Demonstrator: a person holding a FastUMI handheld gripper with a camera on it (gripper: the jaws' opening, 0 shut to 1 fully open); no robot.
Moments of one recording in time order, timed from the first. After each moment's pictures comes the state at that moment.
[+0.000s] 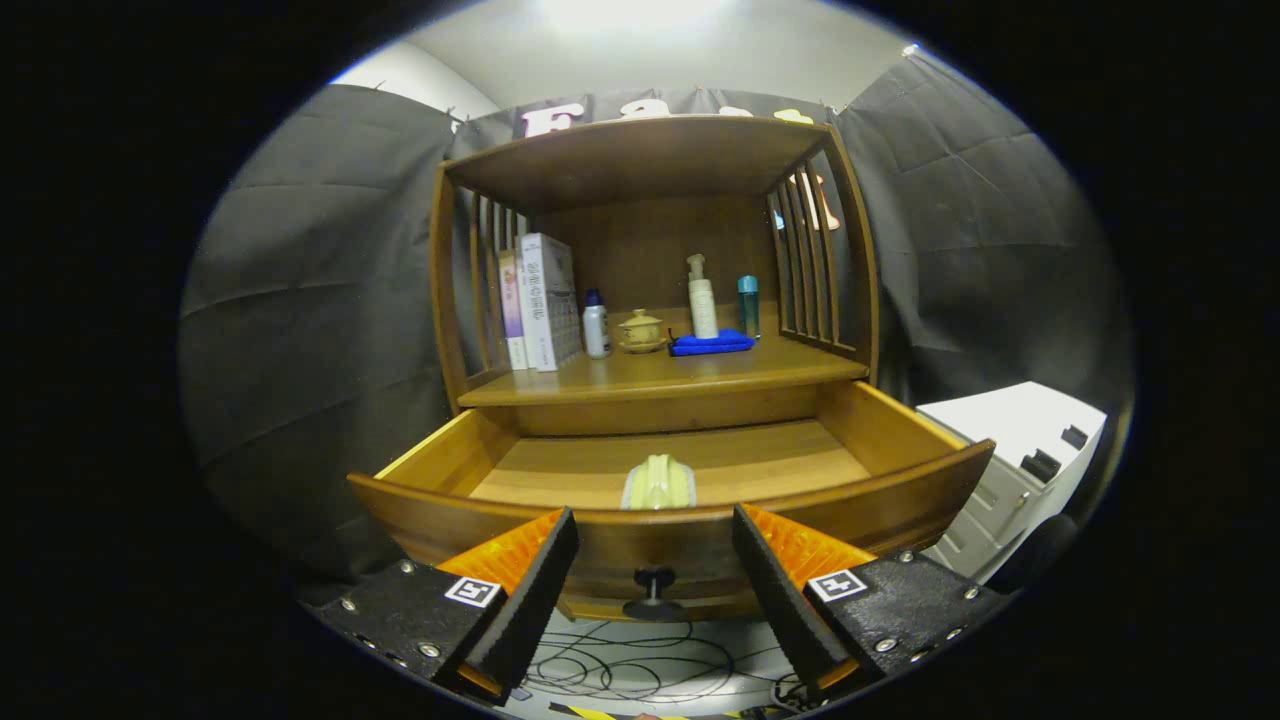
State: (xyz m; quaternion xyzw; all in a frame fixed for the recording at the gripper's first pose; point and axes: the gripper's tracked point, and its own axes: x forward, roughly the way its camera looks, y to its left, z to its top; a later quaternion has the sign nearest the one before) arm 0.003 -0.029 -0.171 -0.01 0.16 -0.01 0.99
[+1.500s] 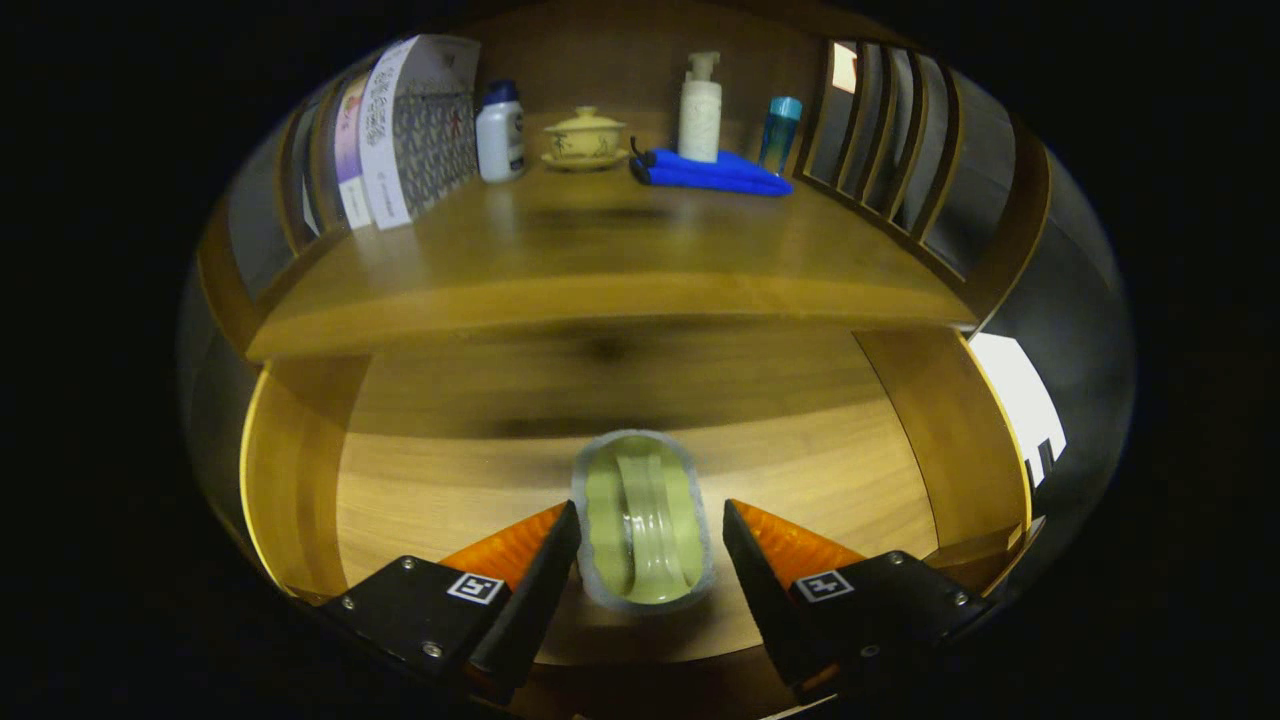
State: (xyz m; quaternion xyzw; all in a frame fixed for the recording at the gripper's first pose) arm 0.145 -0.021 -0.278 -0.03 0.48 -0.11 0.87
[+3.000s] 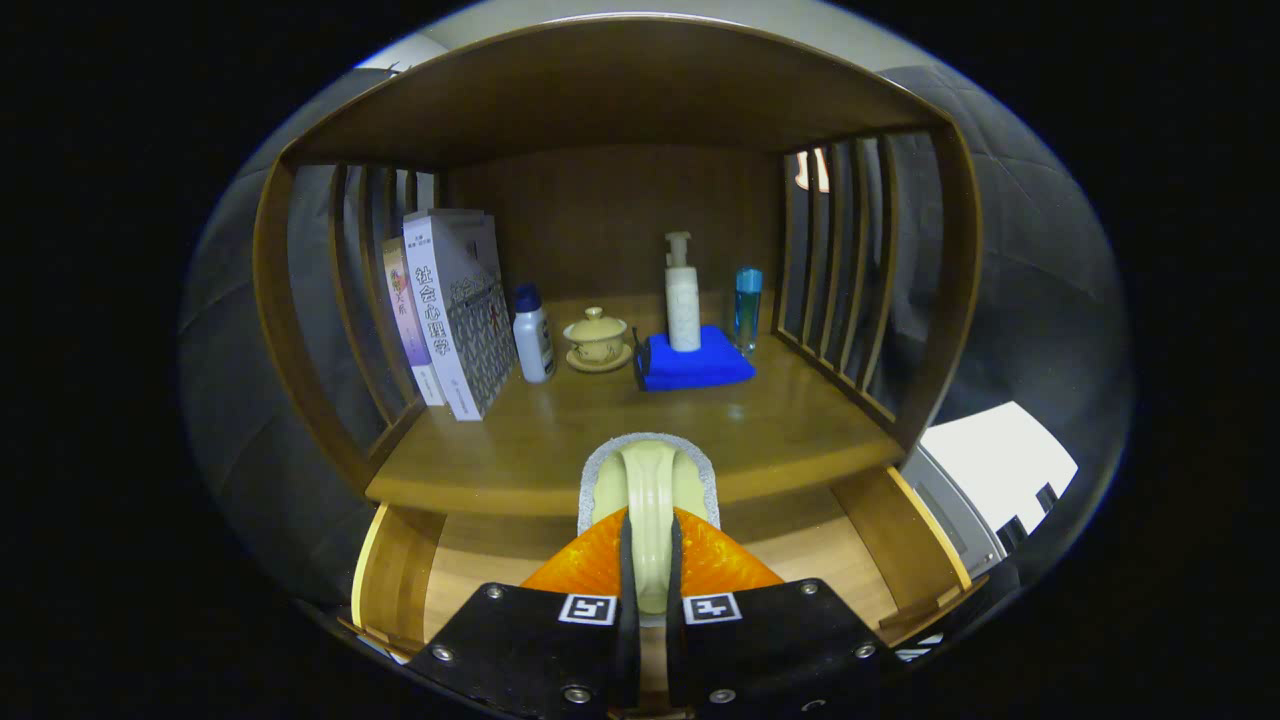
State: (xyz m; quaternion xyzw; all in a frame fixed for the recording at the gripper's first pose) arm 0.191 -0.024 -0.120 -0.02 0.26 -0.06 0.96
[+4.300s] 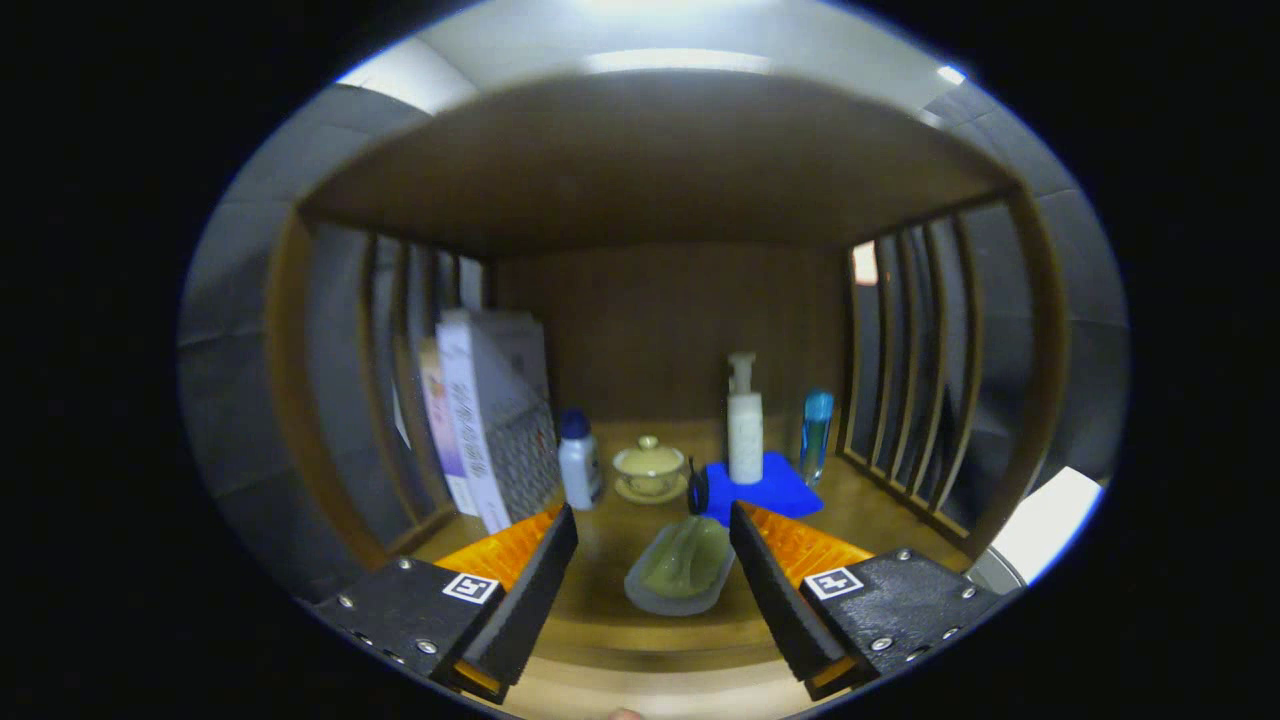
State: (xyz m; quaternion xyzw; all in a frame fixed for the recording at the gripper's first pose) arm 0.219 0.004 -0.037 -0.01 0.04 0.02 1.00
